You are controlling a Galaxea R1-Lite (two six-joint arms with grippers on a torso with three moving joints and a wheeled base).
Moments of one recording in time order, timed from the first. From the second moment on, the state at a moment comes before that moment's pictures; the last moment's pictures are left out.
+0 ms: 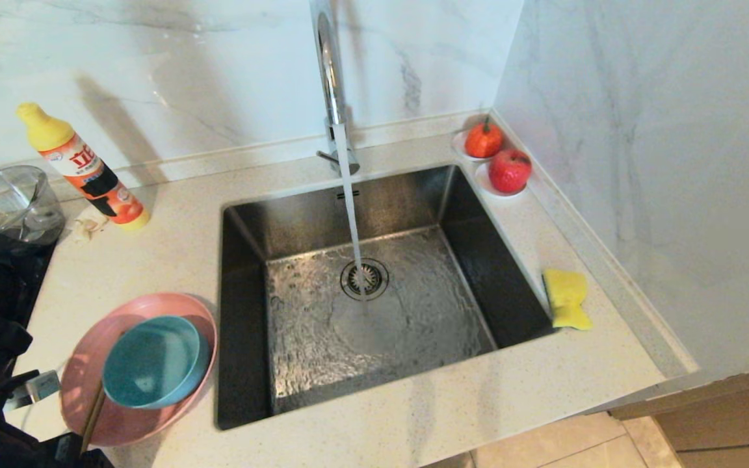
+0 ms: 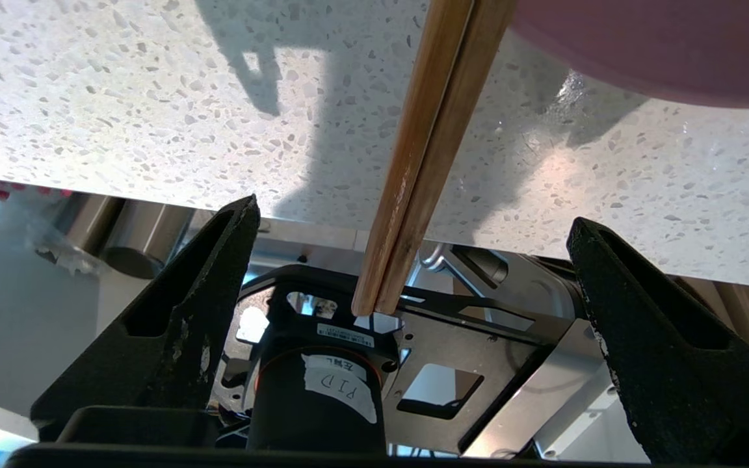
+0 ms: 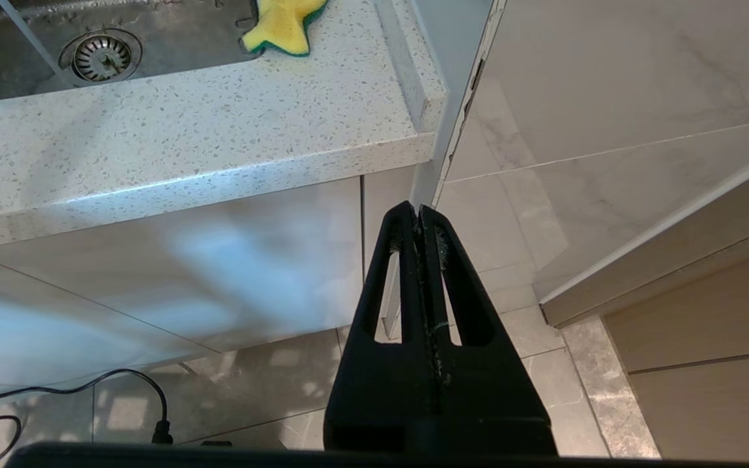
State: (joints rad) left arm 0.24 1.47 -0.72 0.62 -0.10 -0.14; right arm 0.00 0.00 0.00 0.00 -0.01 0.02
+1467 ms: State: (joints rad) left arm 0.24 1.51 -0.74 0.56 -0.11 -0.19; right arm 0.00 0.00 0.00 0.00 -0.01 0.02
